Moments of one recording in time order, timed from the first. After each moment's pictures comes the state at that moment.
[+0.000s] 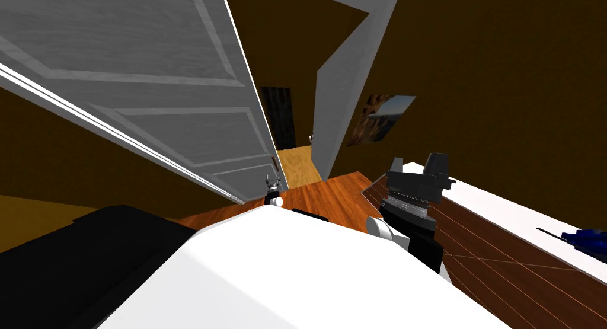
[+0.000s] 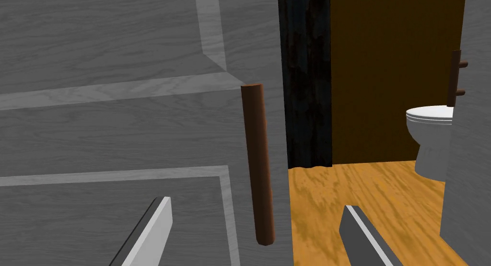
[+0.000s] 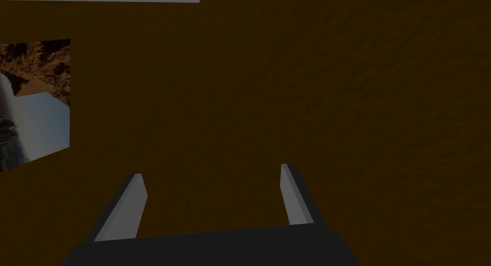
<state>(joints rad) 0.18 0.15 -0.08 -1.19 0.87 -0.85 0.84</state>
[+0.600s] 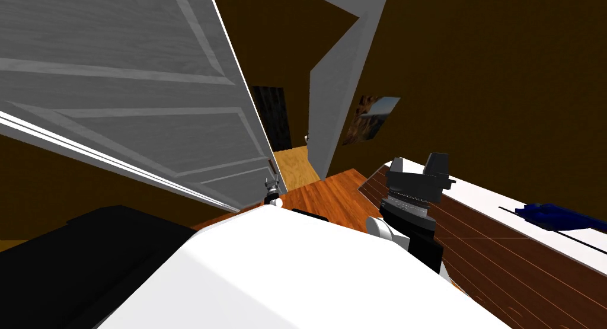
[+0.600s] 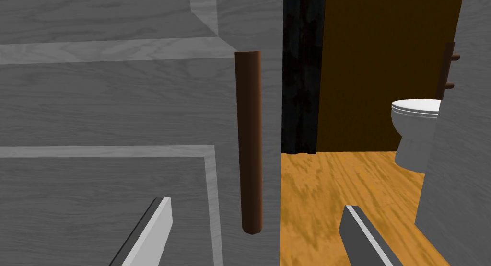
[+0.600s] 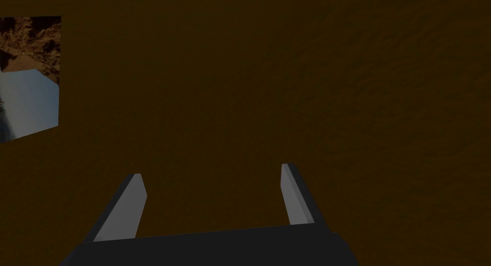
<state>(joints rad) 0.16 0.16 -0.09 -1.08 0.94 -0.88 0.92</state>
